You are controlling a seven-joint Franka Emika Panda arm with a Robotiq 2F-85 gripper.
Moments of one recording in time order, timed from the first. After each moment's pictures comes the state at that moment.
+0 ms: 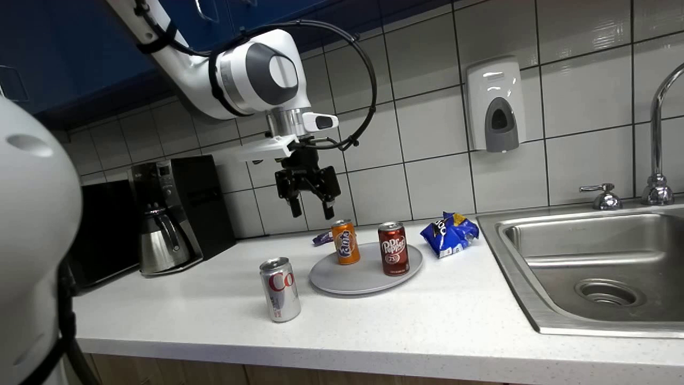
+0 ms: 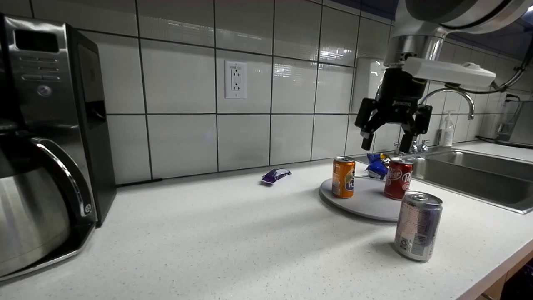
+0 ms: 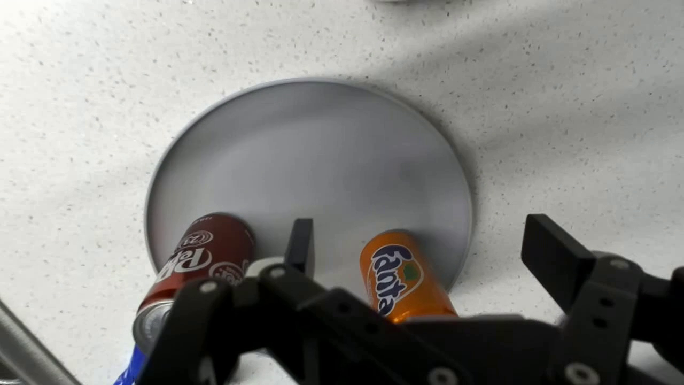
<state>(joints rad) 0.05 -0.16 -0.06 -2.49 0.03 2.44 0.20</state>
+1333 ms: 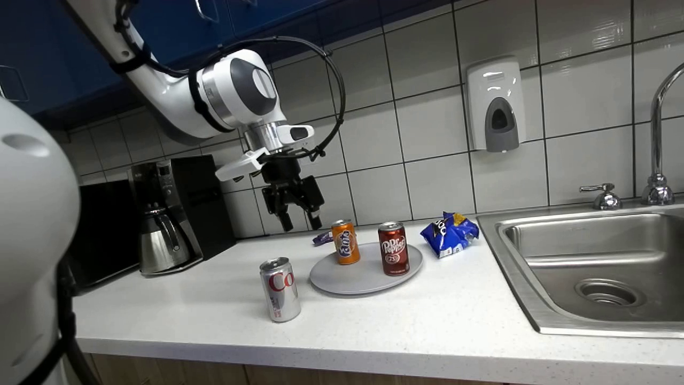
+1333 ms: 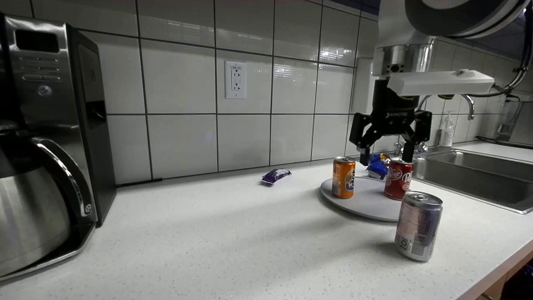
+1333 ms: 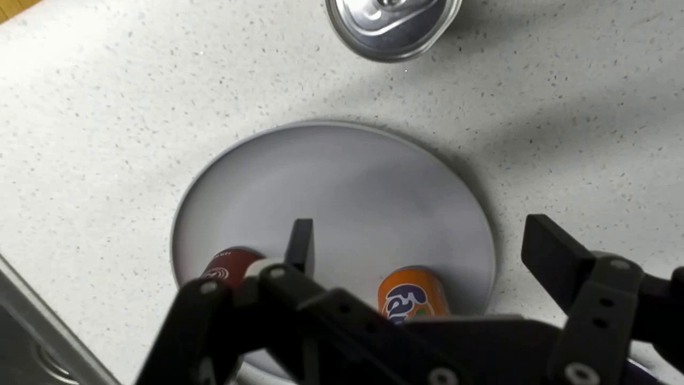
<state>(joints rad) 0.04 -0.16 0.05 -2.53 -0.17 2.44 0.51</state>
